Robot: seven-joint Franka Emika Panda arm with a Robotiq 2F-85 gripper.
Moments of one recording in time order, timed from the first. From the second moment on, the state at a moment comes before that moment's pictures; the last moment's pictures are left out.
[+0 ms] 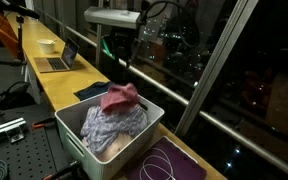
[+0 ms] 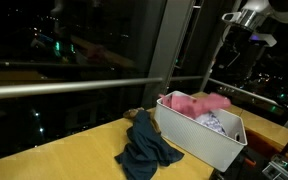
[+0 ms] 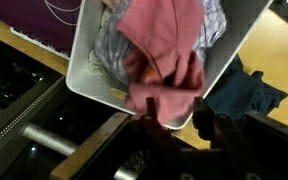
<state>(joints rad) 0.03 -0.15 -0.06 -2.20 0.00 2.24 -0.70</state>
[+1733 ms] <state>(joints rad) 0.24 0.39 0.21 -1.92 -0.24 2.38 -0.58</state>
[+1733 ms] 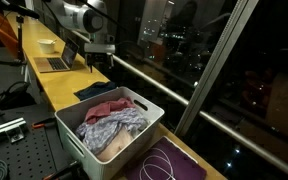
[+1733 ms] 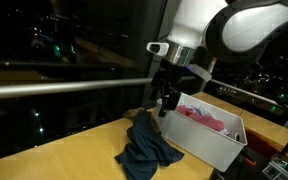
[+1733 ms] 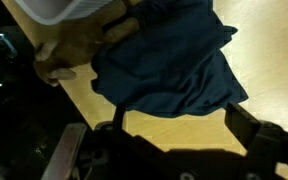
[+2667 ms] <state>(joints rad) 0.34 0.75 0.24 -1.78 -0.28 2.42 -0.53</state>
